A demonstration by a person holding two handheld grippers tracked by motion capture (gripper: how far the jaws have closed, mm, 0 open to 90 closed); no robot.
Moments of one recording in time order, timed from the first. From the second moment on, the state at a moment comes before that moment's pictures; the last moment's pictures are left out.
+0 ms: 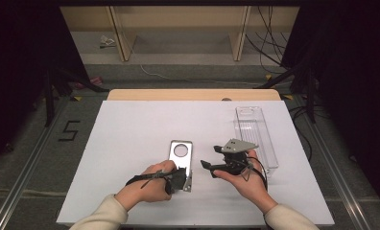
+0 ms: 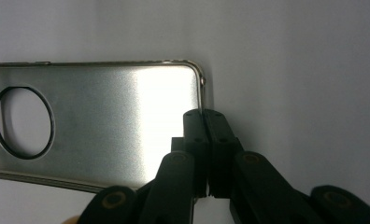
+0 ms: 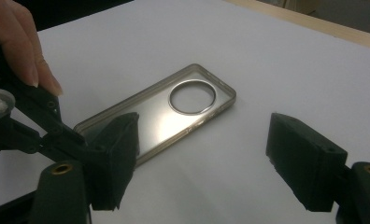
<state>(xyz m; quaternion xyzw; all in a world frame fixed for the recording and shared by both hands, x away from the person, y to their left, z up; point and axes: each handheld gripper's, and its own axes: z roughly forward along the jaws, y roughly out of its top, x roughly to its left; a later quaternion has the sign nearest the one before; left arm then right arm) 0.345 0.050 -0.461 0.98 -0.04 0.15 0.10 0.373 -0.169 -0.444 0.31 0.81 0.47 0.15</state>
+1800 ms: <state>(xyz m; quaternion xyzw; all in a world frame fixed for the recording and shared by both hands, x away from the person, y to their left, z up) 0.324 0.036 -0.433 0.97 -0.08 0.20 0.14 0.436 -0.144 -0.460 0.41 0.77 0.48 0.05</state>
